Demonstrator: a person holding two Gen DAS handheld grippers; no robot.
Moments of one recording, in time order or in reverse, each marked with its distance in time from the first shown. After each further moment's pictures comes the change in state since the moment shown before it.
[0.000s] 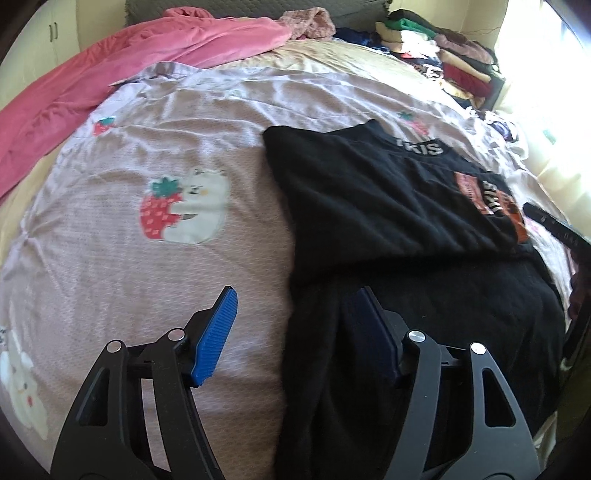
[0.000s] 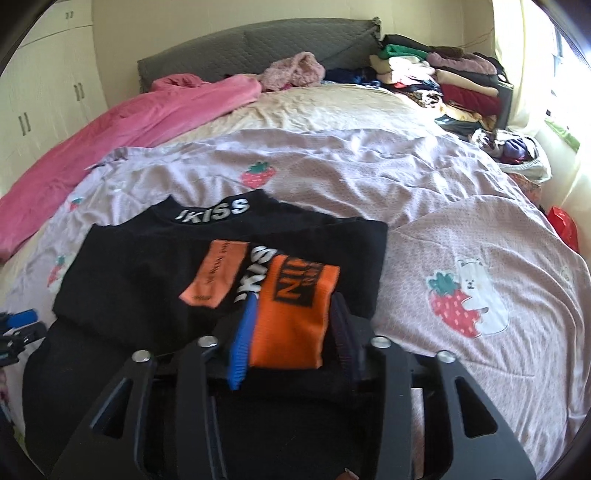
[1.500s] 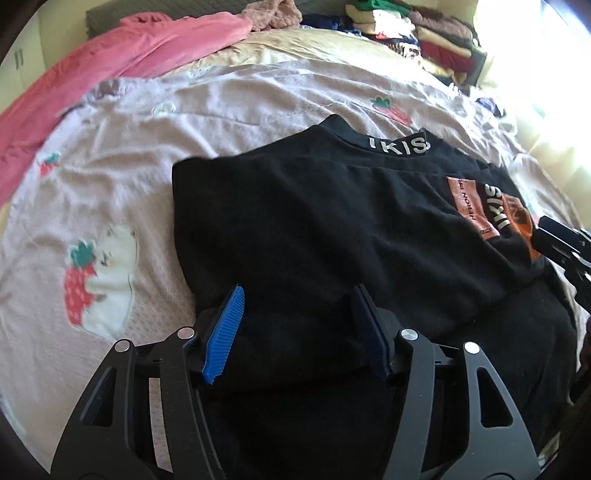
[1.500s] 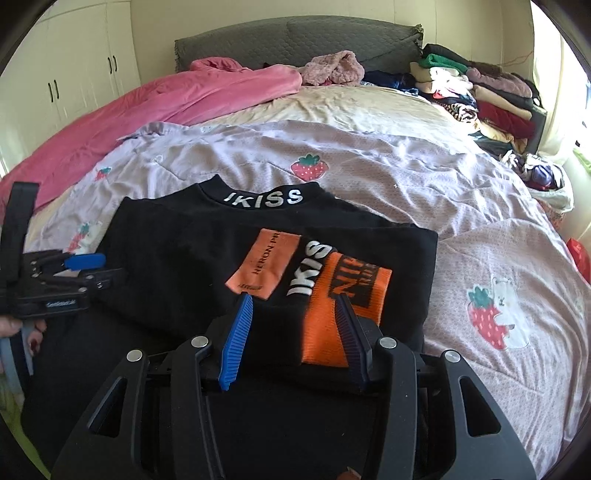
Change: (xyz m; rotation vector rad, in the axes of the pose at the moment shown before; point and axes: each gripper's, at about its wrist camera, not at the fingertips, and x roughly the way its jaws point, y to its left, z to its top) left arm 0.059 -0.036 0.045 0.077 0.033 -0.051; right arm 0.006 0.040 0.004 -0.133 0.027 0.046
